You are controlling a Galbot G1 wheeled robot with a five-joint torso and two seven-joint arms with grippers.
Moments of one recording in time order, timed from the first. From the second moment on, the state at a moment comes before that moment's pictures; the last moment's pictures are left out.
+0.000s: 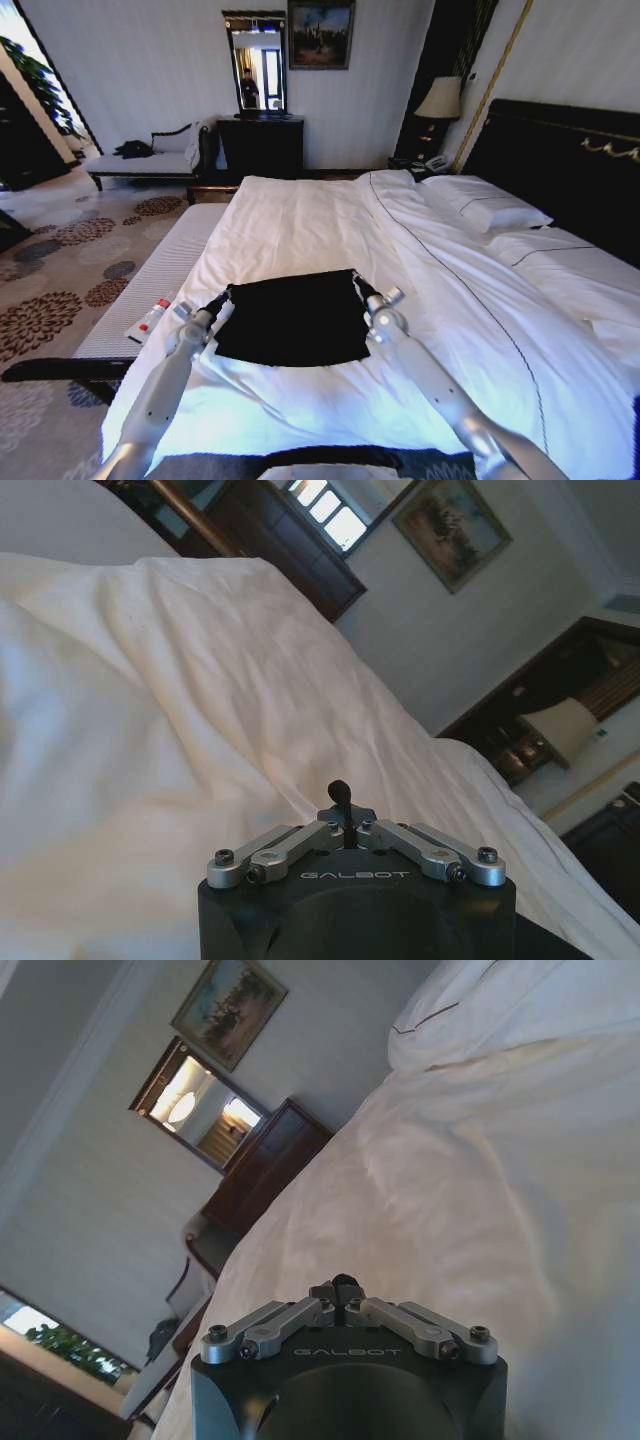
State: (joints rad) left arm 0.96 -1.15 -0.50 -1.30 -1.15 0.23 0.22; right arm -0.91 1.10 0.14 1.48 1.39 0.09 0.08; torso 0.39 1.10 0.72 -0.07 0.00
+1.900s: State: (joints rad) left arm 1.33 -1.12 -0.68 -1.53 -1.09 0.19 0.44; right arm -1.50 1.13 0.30 1.82 1.21 0.20 0.01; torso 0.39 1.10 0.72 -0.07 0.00
